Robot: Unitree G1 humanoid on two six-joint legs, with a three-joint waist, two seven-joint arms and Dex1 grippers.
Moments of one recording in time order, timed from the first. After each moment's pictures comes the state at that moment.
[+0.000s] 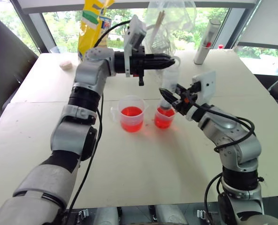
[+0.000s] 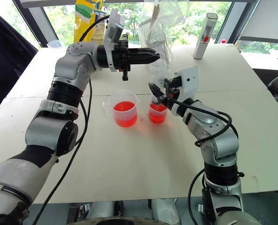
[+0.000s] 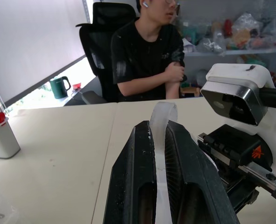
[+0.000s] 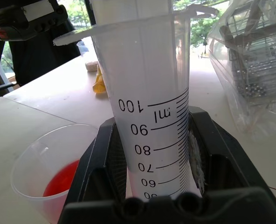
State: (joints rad) left arm -1.29 0.23 -0.03 0.73 -0.29 0.27 -1.32; right arm -0.48 -0.34 -0.06 -0.48 0.42 0.83 0.31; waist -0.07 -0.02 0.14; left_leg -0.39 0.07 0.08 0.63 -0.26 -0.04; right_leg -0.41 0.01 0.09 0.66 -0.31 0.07
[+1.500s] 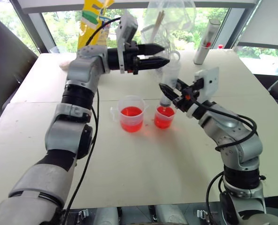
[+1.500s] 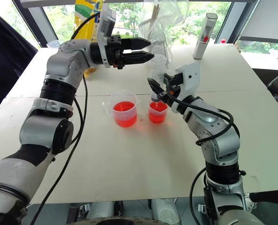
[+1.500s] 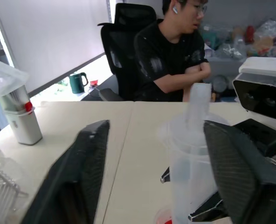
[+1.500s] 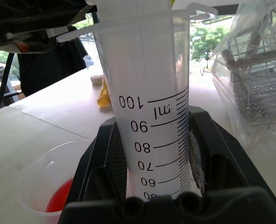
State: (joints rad) left arm -1.30 0.29 0.02 0.73 -0.32 0.34 -1.25; right arm -0.49 -0.35 -0.03 -0.48 0.44 0.74 0.31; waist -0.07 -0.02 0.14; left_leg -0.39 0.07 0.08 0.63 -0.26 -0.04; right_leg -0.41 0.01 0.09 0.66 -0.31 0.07
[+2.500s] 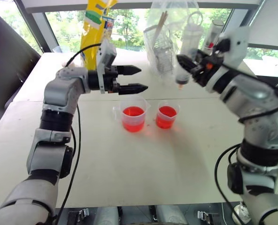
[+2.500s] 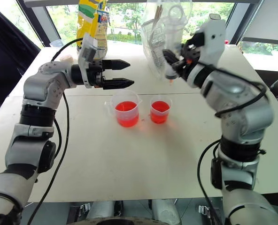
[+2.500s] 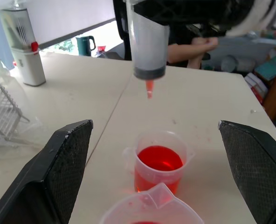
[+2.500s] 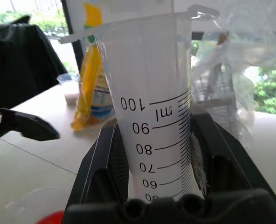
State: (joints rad) left arm -0.96 0.46 -0.03 0.28 -0.40 0.56 -1.23; right arm -0.88 -0.53 -0.24 -0.35 0.53 1.25 0.19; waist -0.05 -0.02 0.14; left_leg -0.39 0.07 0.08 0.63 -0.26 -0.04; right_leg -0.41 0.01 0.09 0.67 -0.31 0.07
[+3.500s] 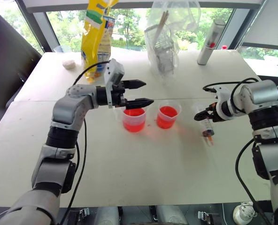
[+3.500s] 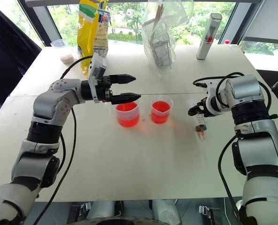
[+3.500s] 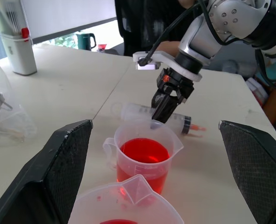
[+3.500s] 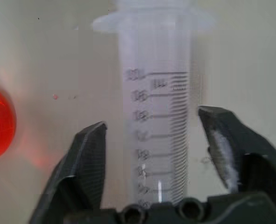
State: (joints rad) left arm -0.82 0.42 -0.06 0.11 -0.45 0.58 -1.11; right arm -1.02 -0.75 0.22 0.55 0.37 1.45 0.53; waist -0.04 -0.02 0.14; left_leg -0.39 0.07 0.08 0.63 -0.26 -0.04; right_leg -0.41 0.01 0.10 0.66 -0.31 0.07
